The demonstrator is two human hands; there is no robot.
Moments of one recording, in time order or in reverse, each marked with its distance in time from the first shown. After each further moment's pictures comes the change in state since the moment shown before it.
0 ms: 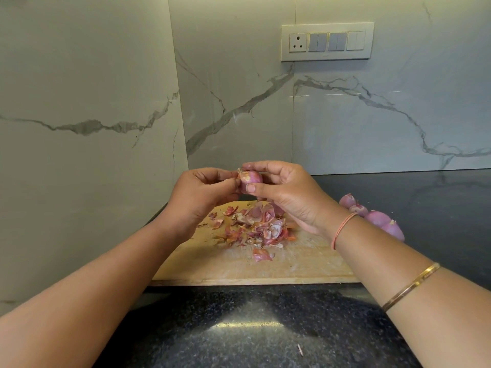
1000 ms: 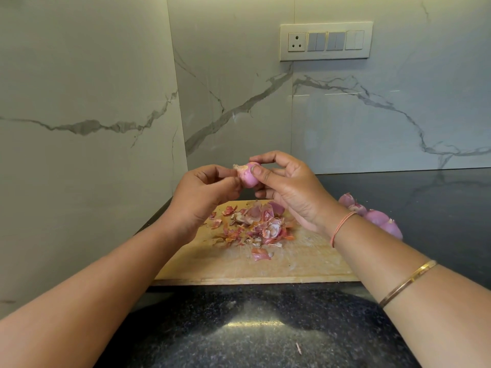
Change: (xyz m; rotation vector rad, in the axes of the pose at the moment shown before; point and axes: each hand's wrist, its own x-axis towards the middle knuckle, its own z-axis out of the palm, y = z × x) left_hand -0.001 -0.003 0.003 0.003 0.020 0.011; right_hand 0.005 0.003 -0.002 0.104 0.062 -0.042
